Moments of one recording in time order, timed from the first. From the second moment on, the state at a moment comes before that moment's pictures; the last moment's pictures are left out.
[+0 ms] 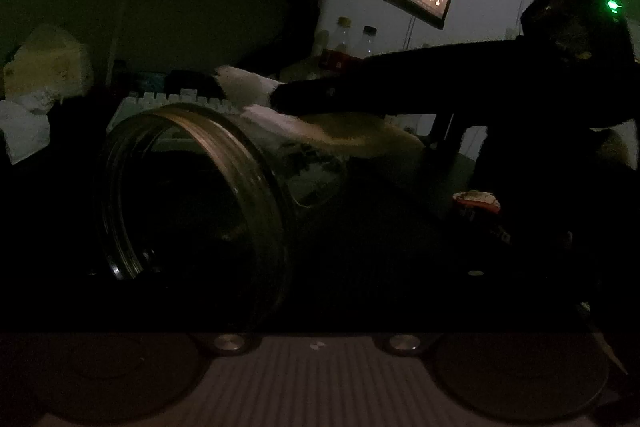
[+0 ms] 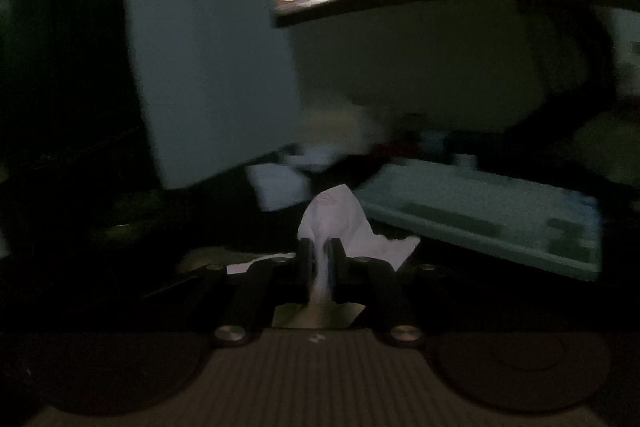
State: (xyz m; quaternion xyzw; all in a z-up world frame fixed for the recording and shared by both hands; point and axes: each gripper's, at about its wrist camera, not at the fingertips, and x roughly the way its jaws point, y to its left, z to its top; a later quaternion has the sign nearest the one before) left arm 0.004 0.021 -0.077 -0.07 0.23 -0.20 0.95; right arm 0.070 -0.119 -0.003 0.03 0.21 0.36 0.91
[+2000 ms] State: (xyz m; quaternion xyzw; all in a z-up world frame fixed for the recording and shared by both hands) left arm -0.004 0.002 -0.078 -0.06 0.23 -0.20 0.95; right arm 0.122 -0.088 -0.013 0.05 0.21 0.40 0.89
